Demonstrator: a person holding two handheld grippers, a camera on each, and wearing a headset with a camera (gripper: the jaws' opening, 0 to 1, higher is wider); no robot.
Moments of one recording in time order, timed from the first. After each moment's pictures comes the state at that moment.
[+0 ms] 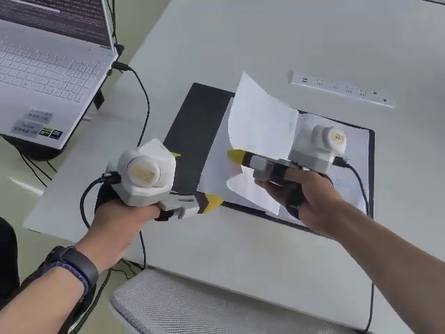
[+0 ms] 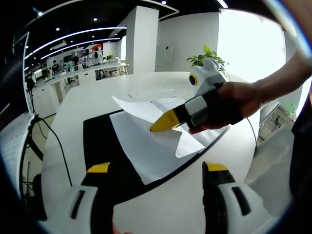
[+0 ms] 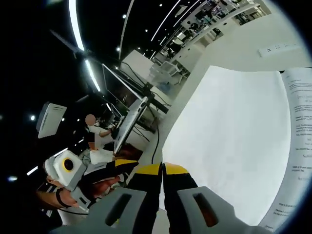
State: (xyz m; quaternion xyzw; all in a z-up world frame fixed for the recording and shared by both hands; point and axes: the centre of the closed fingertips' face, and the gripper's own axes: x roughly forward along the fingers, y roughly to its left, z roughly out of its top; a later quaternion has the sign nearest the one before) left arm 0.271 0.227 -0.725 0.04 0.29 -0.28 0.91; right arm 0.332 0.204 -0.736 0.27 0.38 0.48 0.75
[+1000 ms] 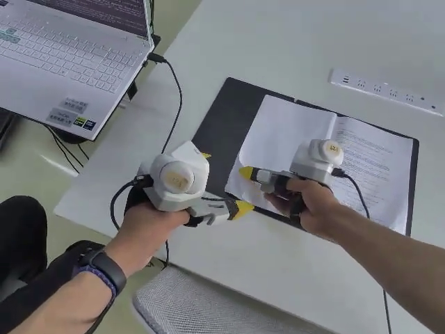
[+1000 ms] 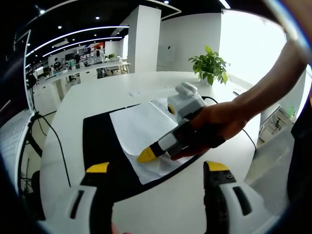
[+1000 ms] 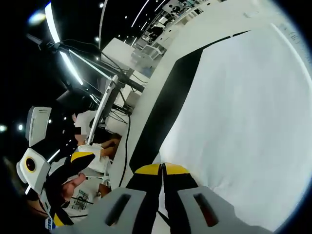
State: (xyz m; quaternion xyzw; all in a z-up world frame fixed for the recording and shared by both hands) left arm 0.272 0.225 -0.730 0.03 0.29 -0.28 0.92; right arm 0.334 0.230 -0.818 0.25 0.47 0.43 0.73
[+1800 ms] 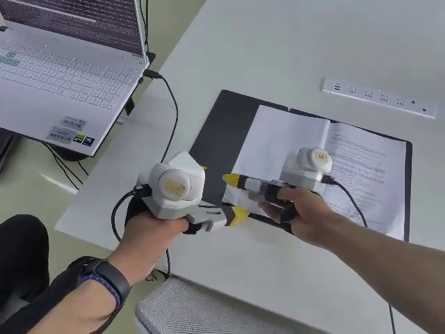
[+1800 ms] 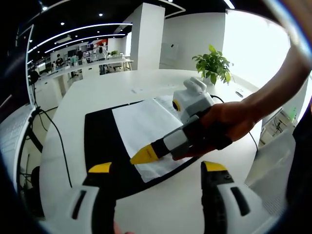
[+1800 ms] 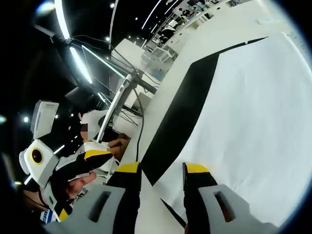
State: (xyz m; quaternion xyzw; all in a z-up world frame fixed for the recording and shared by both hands) left arm 0.274 0.229 -0.736 0.02 0.31 -0.26 0.91; right arm 0.324 0.242 -0.800 0.25 0.44 0.47 0.73
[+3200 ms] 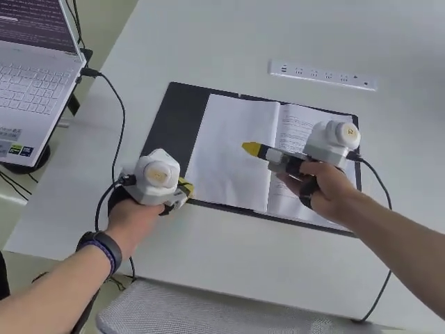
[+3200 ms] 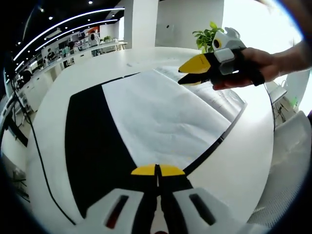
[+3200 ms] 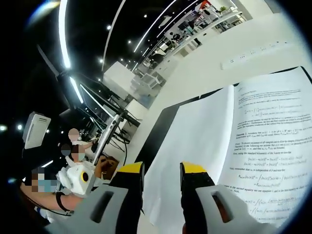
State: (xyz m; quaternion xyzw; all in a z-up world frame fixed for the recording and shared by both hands) left arm 0.297 0.217 -0.809 0.07 0.37 -0.28 0.89; right arm 0.369 0.127 -0.748 0.27 0.37 0.39 0.80
